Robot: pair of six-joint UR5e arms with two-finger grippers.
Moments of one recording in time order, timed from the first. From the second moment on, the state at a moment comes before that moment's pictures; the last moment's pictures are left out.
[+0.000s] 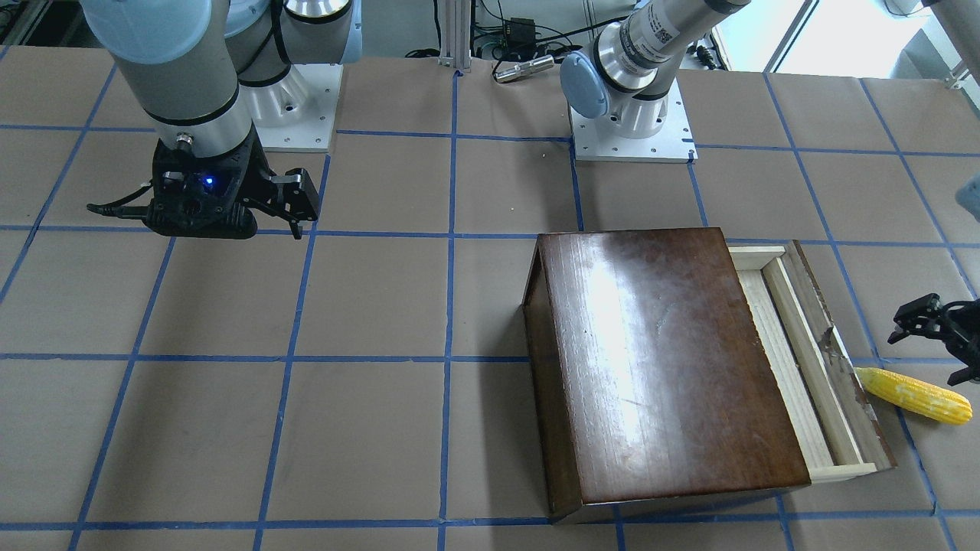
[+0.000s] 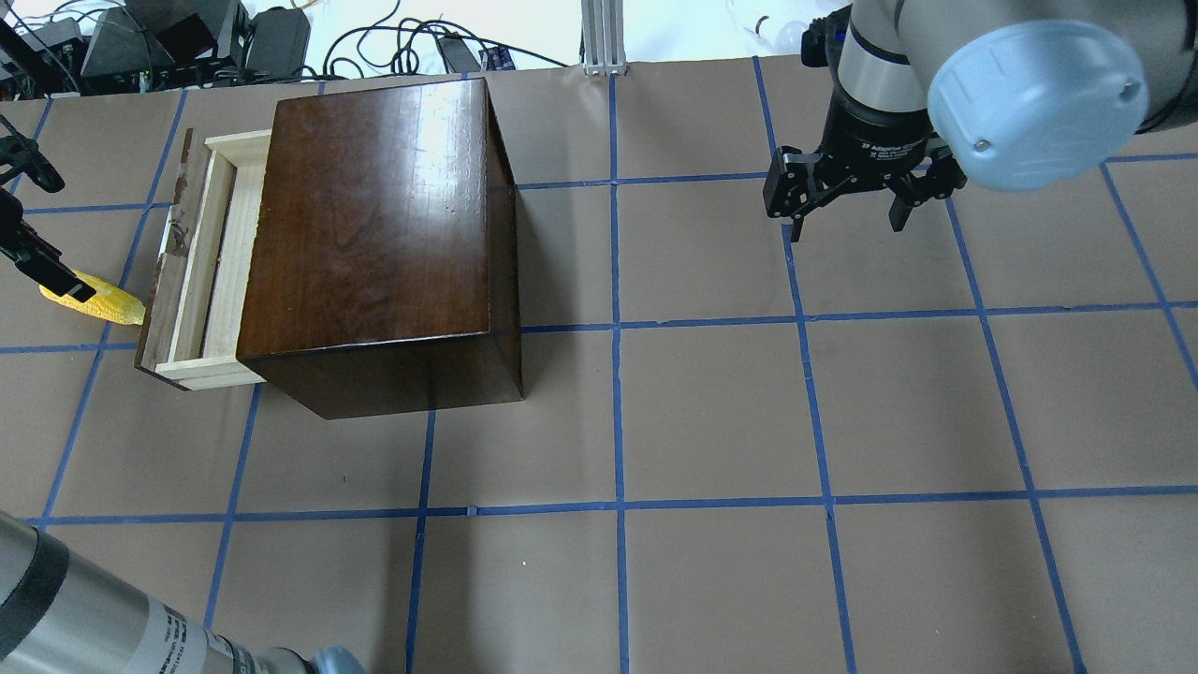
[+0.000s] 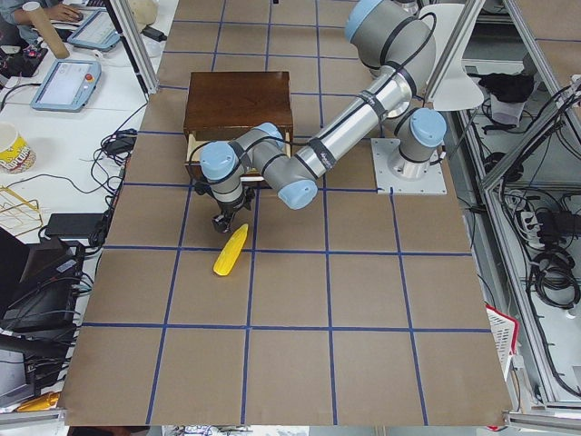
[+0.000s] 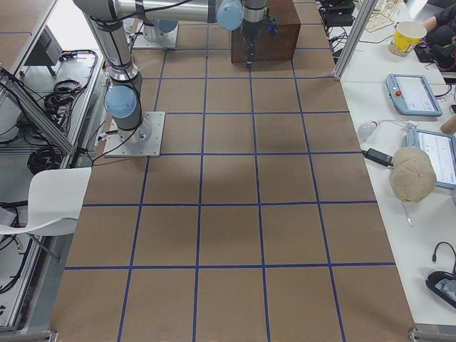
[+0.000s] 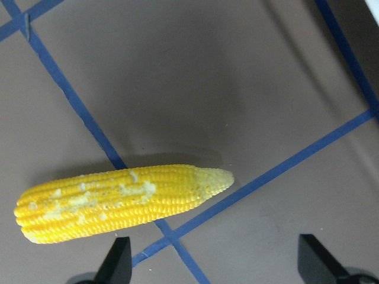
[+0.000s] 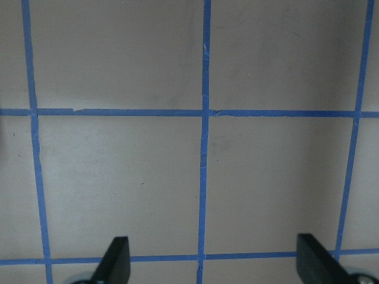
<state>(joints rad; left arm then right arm) -0.90 -2.08 -1.47 -1.17 1.59 1.48 1.65 -1.48 1.58 -1.63 -1.64 0.06</state>
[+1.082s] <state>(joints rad) -0.85 -2.17 -1.50 -0.94 1.58 2.16 1.65 -1.48 1.58 -1.62 -1.64 0.06</state>
